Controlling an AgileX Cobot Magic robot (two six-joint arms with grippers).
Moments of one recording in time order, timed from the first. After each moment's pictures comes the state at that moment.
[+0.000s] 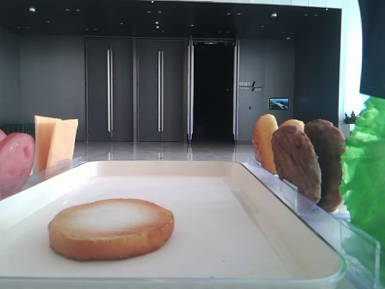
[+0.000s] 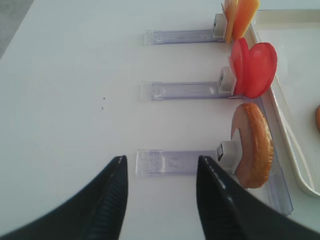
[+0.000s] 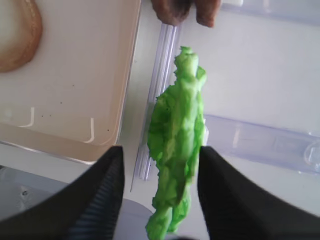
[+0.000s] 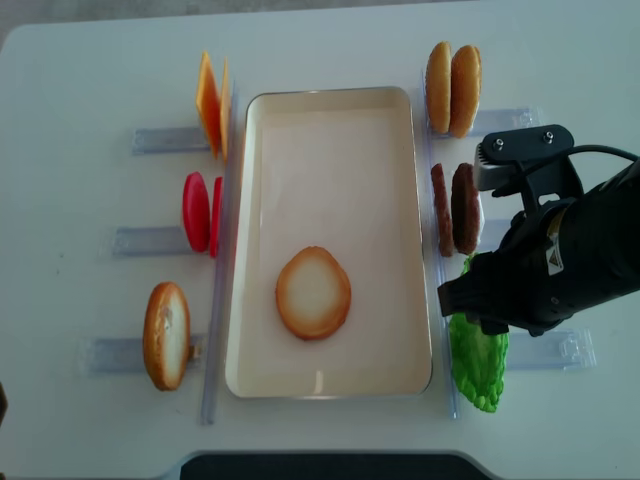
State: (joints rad) left arm 0.01 -0.02 -0.47 0.08 1.11 -0.01; right arm 0.71 1.25 -0.79 0.04 0.89 0.46
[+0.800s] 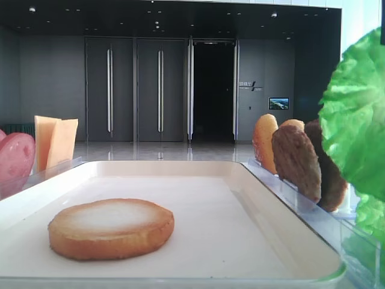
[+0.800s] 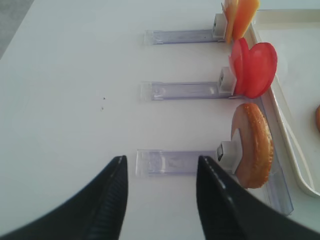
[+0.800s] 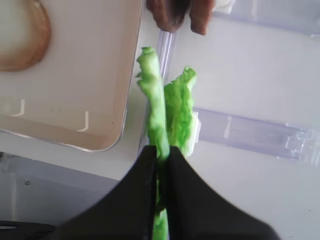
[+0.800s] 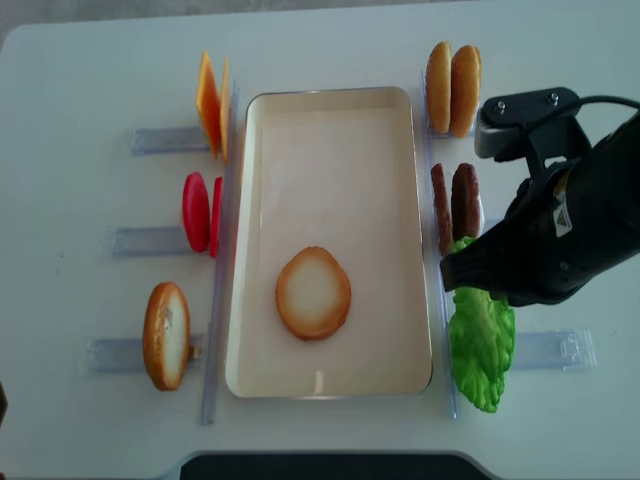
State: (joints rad) left arm 0.01 -0.02 -0.47 0.08 1.11 -0.01; right arm 0.71 1.26 -0.94 0.03 1.08 0.46
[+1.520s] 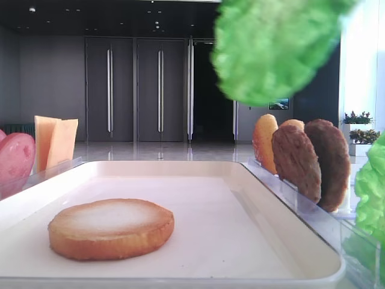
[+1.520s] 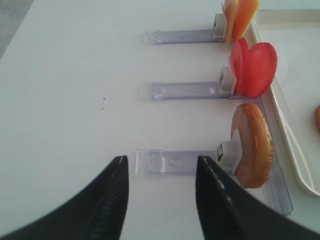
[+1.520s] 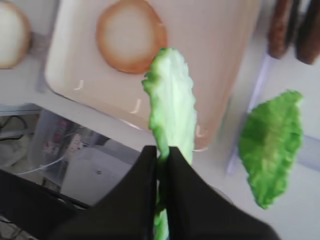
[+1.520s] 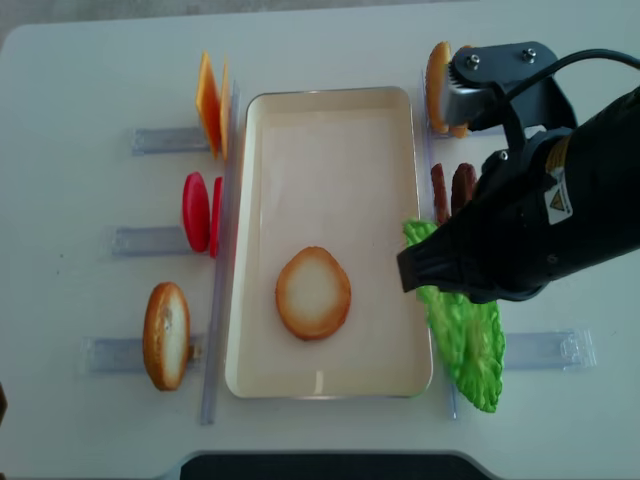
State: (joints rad) left arm 0.01 -0.02 -0.47 0.08 1.11 -0.01; right arm 0.84 1.23 -1.07 0.17 1.05 0.43
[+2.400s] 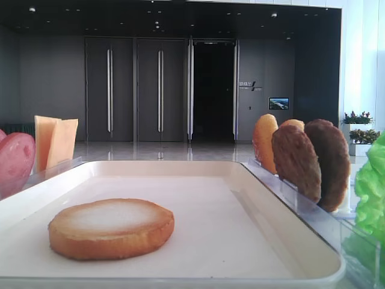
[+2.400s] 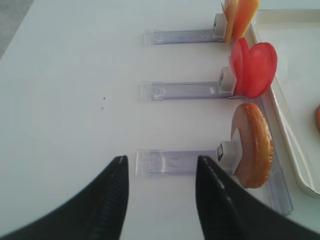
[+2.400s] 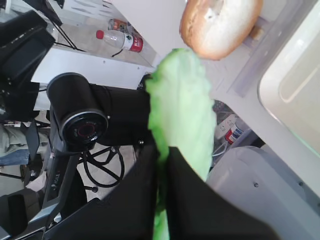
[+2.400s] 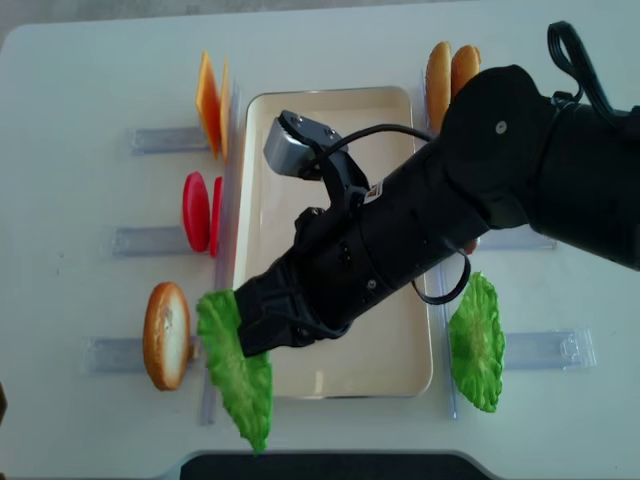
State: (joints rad) left arm 0.01 -0.02 -0.47 0.08 1.11 -0.01; right arm 0.87 1.58 -1.07 1.17 0.80 -0.44
